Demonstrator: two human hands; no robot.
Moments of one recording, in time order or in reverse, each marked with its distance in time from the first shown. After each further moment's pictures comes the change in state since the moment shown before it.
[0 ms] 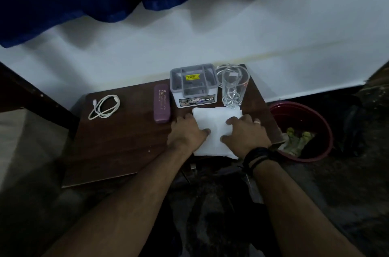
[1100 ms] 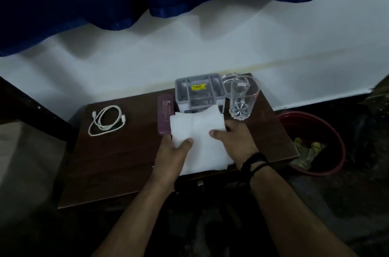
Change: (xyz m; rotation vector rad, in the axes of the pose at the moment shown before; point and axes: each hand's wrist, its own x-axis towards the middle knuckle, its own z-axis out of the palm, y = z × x) left_hand -0.039 -0.044 -0.019 -1.018 0.098 -0.088; right_hand 0.033 -0.037 0.024 1.043 -0.001 -0.018
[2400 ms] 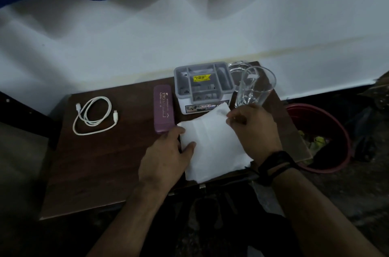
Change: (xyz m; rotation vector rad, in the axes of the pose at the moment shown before) left_hand 0.028 -0.006 -0.018 0.885 -0.047 0.235; right_hand 0.009 -0.020 -0.018 -0.660 0.197 -0.238
